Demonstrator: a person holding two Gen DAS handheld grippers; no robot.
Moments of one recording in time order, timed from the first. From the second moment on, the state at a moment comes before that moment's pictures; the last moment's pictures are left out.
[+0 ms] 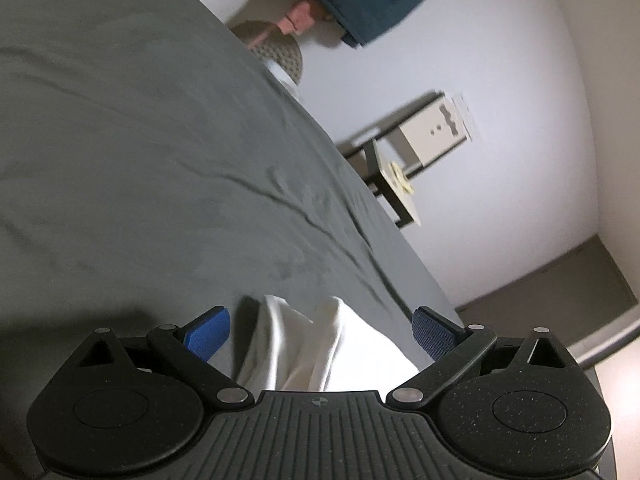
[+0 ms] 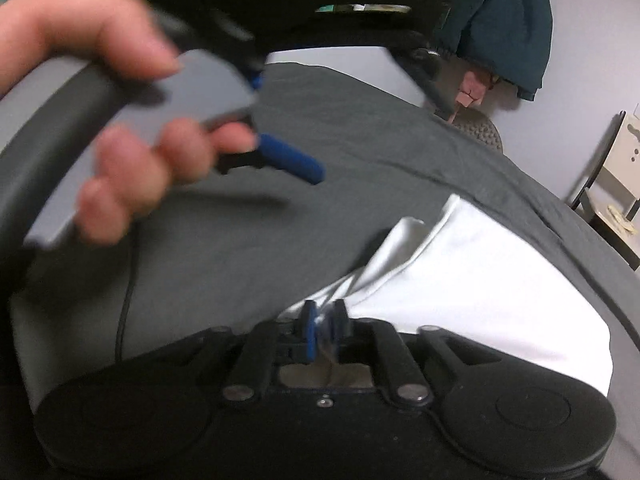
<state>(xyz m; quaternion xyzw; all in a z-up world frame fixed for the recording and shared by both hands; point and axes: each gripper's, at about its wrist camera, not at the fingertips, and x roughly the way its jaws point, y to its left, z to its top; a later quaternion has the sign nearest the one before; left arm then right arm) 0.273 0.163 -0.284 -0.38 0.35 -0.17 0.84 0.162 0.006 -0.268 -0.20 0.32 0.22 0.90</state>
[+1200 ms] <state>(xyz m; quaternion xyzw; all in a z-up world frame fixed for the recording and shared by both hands) 0.337 0.115 -0.299 -0.19 0.38 -0.30 0.85 0.116 -0.013 -0.278 -0.42 0.23 0.20 0.85</state>
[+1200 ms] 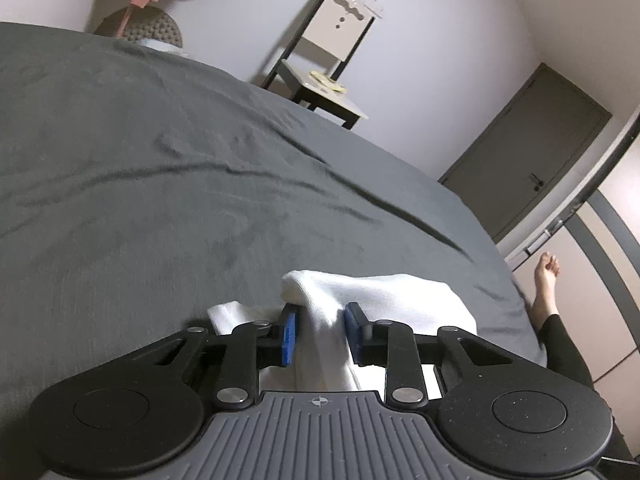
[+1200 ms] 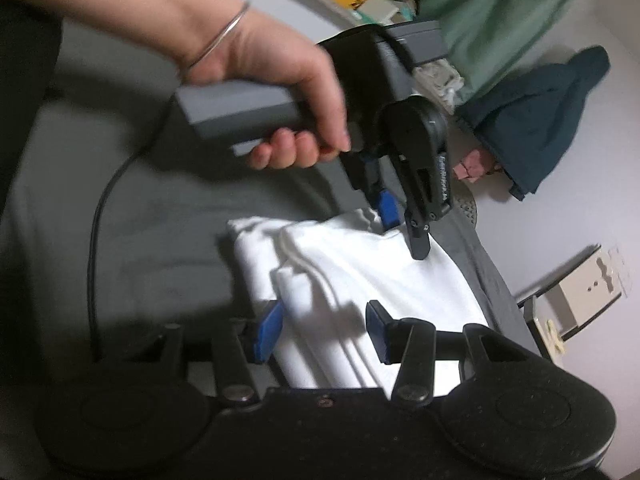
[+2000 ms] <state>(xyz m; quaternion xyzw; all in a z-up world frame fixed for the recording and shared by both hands) 0.338 0.151 -0.310 -0.21 0.43 -0.24 0.84 0.112 0.006 -0.273 -0.37 0.23 0.23 0.87</state>
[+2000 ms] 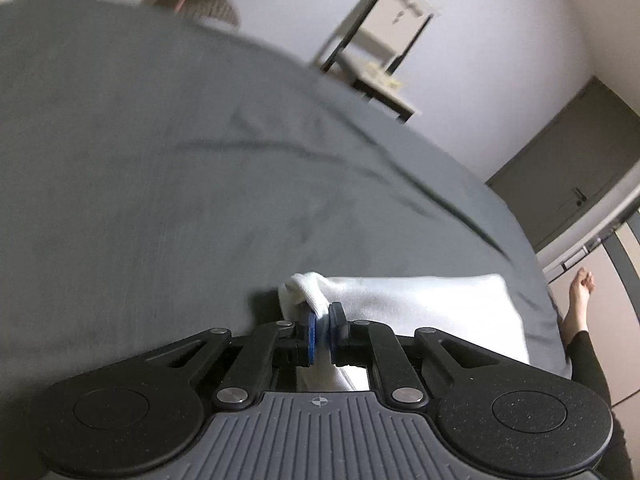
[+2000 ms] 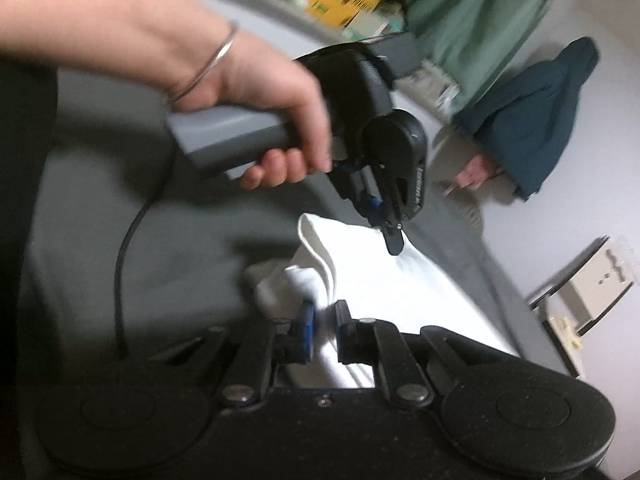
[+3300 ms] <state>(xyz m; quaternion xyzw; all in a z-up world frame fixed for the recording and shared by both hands) 0.242 0.088 -0.267 0.07 0.38 -0.40 0.83 0.189 -0.169 -0.219 -0.04 0.27 0.16 0.95</state>
